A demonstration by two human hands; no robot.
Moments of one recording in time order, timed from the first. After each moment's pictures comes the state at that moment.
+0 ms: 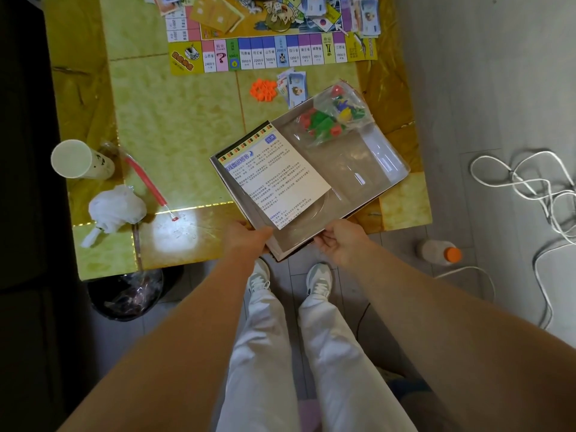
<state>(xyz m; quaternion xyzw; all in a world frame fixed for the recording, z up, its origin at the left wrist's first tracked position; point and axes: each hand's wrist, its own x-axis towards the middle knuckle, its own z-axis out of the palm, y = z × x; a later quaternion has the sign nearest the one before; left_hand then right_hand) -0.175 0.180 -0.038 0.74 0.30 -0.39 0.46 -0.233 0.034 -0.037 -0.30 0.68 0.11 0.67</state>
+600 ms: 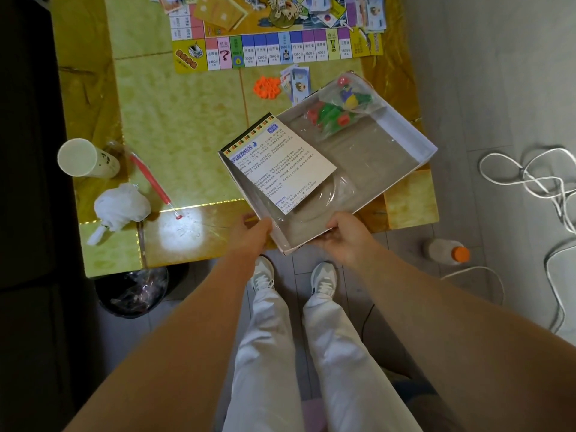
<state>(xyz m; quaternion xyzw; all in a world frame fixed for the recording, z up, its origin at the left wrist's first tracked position) -0.179 0.183 -0.038 0.70 0.29 -0.39 0.52 -0.236 0.033 -0.038 -0.22 0.61 0.07 0.76</state>
